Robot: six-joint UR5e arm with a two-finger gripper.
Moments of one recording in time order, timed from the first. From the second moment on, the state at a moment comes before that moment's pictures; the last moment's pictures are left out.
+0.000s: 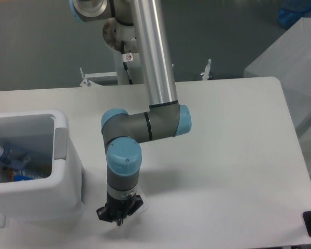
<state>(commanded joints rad) 2.24 -2.22 -1.48 -0.71 1.39 -0.22</state>
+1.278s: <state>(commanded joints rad) 2.26 -1.80 -1.33 -0.71 1.00 -0.46</state>
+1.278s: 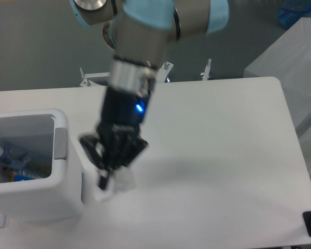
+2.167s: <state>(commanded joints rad) 2.08 -1.83 -1.41 -0.71 1.00 -0.44</state>
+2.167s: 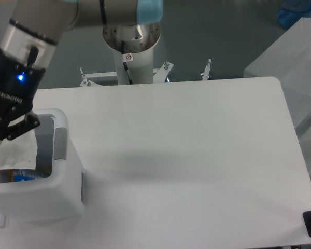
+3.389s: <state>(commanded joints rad) 2.07 -1.82 -1.52 -0.71 1.02 -0.36</state>
